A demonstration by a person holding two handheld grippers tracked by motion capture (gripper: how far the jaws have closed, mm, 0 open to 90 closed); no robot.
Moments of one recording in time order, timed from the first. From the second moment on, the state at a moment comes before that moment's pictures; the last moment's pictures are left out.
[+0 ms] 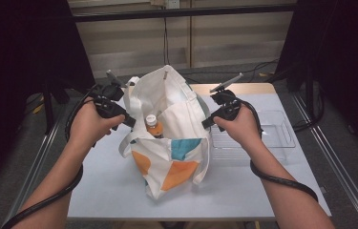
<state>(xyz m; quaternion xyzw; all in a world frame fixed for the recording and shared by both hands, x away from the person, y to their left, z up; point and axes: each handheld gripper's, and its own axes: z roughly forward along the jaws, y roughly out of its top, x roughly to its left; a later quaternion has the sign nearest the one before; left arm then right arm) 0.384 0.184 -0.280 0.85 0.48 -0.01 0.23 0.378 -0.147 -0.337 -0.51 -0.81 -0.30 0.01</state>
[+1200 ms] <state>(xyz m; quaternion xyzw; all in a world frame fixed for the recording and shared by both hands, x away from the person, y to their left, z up) 0.388 0.203 -0.331 0.83 0.51 -0.03 0.22 0.380 -0.147 -0.365 -0.52 -0.80 -0.29 0.00</state>
